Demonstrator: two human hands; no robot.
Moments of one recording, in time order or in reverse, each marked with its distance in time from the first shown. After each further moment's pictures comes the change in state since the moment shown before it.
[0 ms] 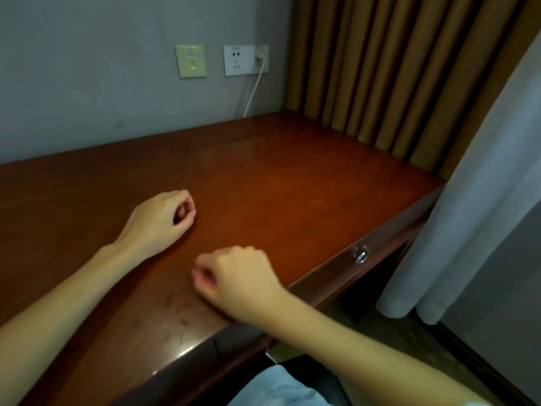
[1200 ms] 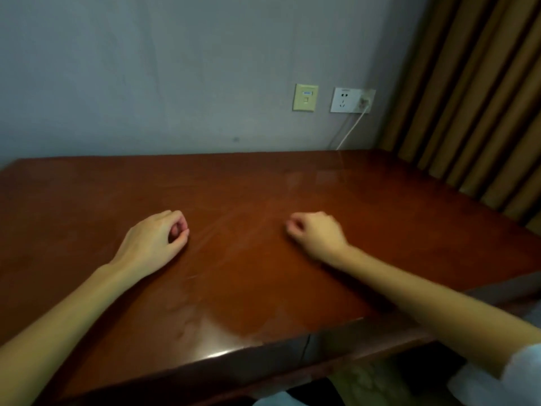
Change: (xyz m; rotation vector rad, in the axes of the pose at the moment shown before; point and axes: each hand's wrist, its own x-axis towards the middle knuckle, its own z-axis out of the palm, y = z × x) left_hand -0.140 -0.086 -0.079 0.162 0.091 -0.416; right_hand 0.102 0.026 0.020 -0.072 -0.025 0.098
